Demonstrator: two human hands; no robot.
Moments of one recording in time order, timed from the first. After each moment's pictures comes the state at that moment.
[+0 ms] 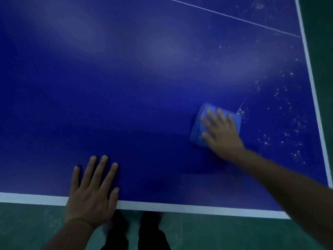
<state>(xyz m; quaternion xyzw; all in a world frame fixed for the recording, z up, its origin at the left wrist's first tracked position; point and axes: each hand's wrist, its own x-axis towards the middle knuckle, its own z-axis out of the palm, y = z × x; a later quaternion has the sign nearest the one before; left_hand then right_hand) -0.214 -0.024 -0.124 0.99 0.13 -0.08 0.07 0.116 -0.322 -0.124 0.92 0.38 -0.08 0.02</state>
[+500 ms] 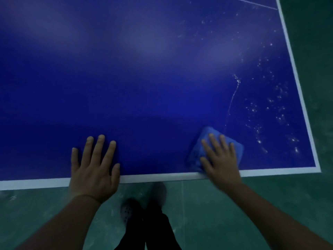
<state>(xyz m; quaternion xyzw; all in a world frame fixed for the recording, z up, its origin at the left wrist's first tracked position) -0.216 -0.025 -0.132 0.99 0.13 -0.05 0.05 -0.070 -0.388 -0.125 0.96 0.24 -0.12 -0.02</state>
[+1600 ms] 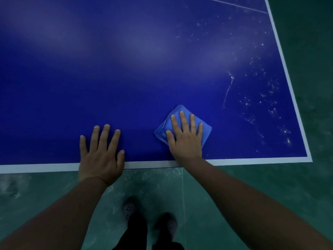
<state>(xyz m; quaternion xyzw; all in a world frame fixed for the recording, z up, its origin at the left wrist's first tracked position) -0.217 -0.030 -0.131 0.99 0.14 -0.04 0.06 -0.081 -0.265 -0.122 0.98 0.18 -0.10 -0.05</state>
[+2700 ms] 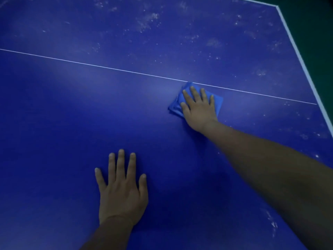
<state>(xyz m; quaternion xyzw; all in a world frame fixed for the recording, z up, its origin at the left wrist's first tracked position) 0.141 -0.002 -0.138 0.95 0.29 -0.05 0.10 0.454 -0.106 -0.122 0.96 0.26 -0.09 -0.02</state>
